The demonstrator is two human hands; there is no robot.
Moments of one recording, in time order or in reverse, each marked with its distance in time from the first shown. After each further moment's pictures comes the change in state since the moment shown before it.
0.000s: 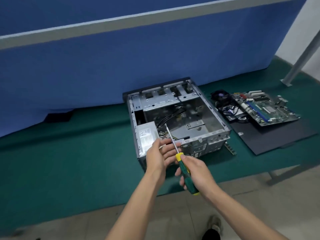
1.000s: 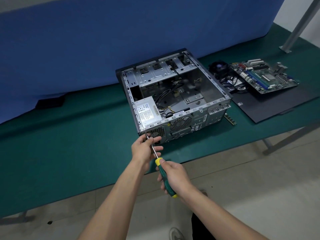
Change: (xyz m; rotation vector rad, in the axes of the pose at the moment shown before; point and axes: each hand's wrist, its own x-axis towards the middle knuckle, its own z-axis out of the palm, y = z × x) left_hand 0.000 -0.022 -0.074 0.291 0.147 -0.073; right_hand -0.028 0.072 0.074 0.018 0.010 0.254
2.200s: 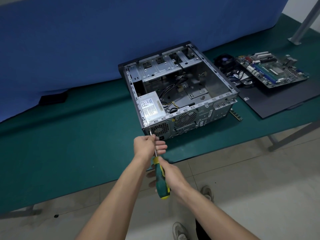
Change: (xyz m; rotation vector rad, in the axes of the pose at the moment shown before) left_hand 0.003 0.000 -0.002 0.146 0.074 -0.047; right_hand 0.010 0.007 0.023 0.159 -0.119 0.102
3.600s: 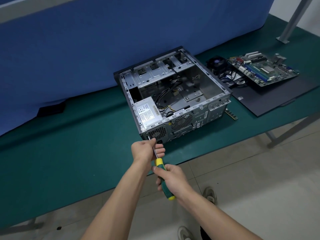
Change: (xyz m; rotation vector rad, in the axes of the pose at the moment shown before) left_hand -0.004 0.004 0.005 -0.101 0.025 -0.033; right_hand -0.012 0.000 -0.006 -0.076 0.078 -0.101
